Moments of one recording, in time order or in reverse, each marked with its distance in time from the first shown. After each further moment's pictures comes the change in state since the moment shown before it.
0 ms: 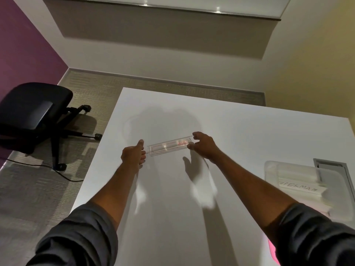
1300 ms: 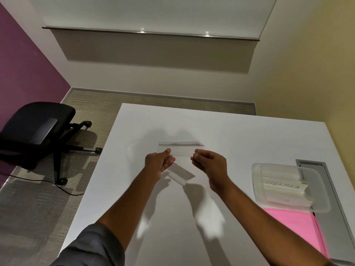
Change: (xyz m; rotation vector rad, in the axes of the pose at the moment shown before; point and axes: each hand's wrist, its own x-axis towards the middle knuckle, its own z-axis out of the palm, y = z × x) left_hand -0.106 -0.002 0.062 -0.138 -0.257 0.023; right_hand -0.125 0.006 -0.018 1.114 0.195 0.060
